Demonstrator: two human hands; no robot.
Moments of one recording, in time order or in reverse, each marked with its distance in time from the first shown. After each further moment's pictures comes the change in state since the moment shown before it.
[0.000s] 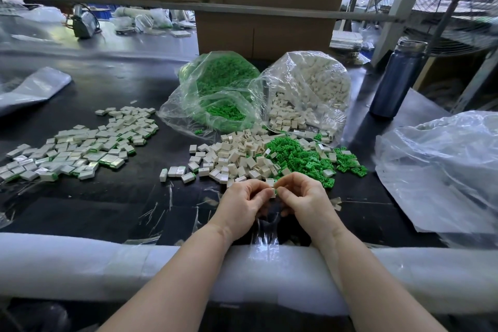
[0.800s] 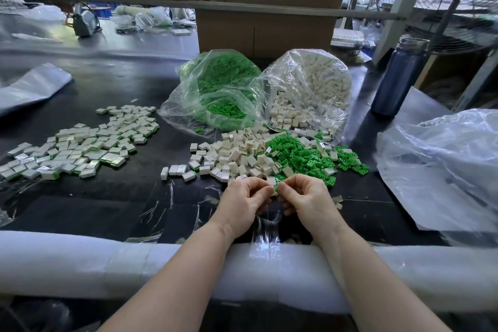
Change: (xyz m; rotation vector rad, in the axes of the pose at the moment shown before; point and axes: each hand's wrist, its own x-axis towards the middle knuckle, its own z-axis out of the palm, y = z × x) left_hand 0.001 0.000 0.001 -0.033 0.020 -0.027; right_hand 0.001 0.000 0.000 0.040 0.006 0.044
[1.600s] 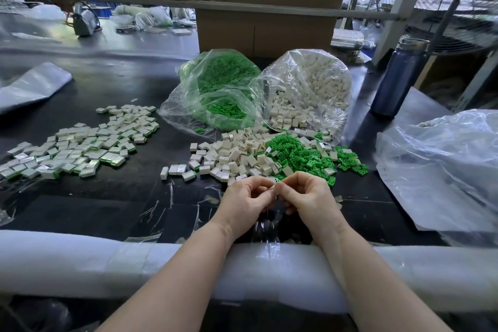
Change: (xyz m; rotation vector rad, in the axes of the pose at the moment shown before) left_hand -0.001 0.000 0.003 -0.091 -0.023 -0.012; right_hand -0.001 -0.001 -0.001 0.060 0.011 -0.062
